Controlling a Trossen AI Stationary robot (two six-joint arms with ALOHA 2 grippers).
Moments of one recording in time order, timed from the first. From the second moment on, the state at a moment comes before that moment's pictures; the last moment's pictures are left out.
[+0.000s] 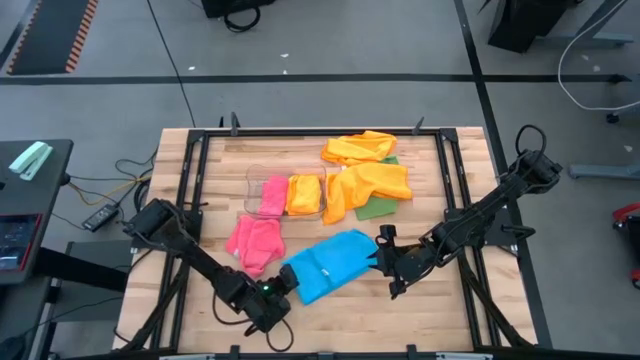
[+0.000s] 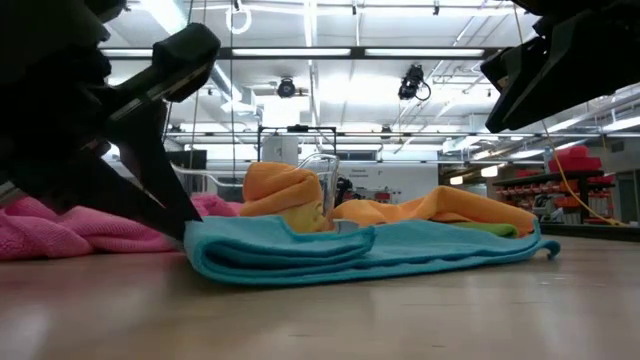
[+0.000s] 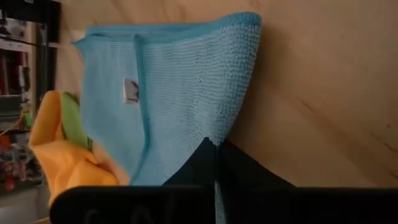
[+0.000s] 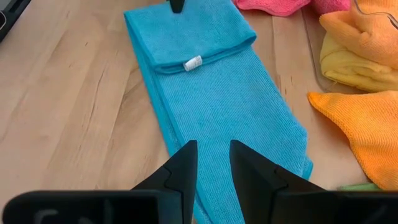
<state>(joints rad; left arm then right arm) -0.71 1.94 0.96 -0.06 -0.74 0.46 0.58 1.38 0.71 -0.19 0.44 0.26</state>
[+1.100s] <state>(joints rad) -0.57 1.90 1.37 -0.52 -0.04 0.32 0.44 1.68 0.72 0.11 0.35 0.11</state>
